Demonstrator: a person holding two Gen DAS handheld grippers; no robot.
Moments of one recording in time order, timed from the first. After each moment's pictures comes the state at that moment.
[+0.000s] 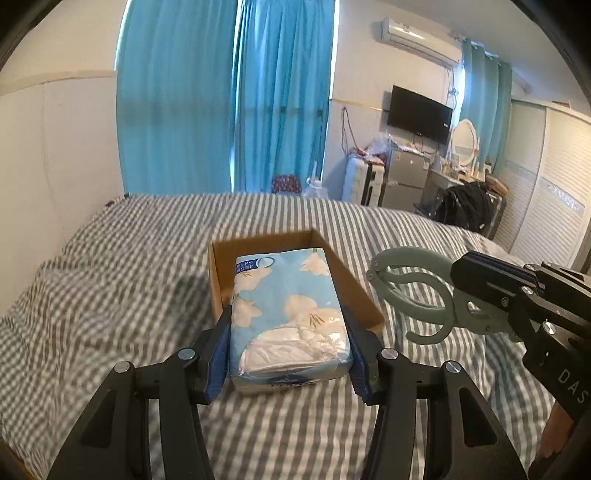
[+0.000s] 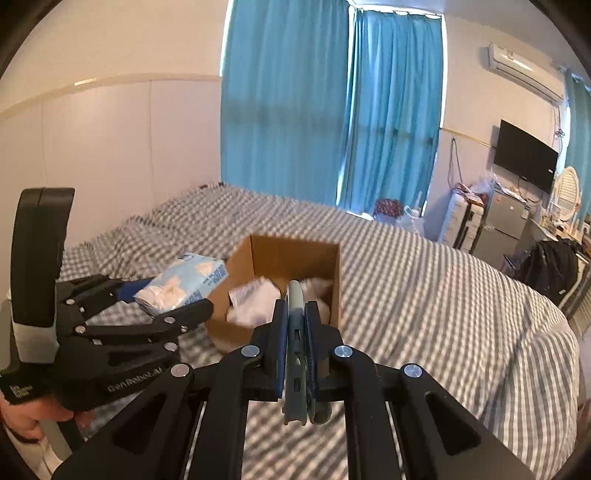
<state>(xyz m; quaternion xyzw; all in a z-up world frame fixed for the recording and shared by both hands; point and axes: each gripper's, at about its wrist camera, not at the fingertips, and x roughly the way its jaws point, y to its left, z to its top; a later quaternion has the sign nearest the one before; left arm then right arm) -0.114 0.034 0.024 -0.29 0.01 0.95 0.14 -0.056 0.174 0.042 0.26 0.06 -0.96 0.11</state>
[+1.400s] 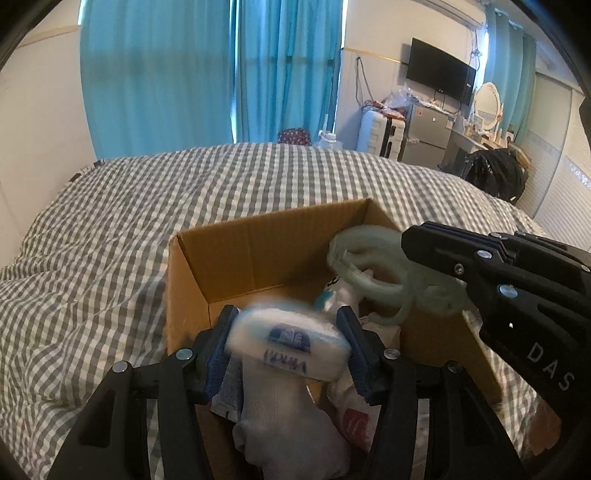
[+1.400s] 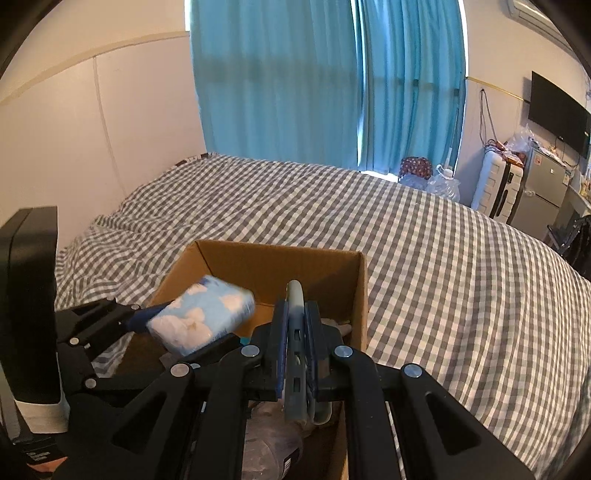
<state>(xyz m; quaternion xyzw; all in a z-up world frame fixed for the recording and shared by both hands) -0.266 0.054 -0.056 -0.38 0.03 0.91 0.13 -0.268 0.168 -0.039 0.34 0.02 -0.93 0.14</state>
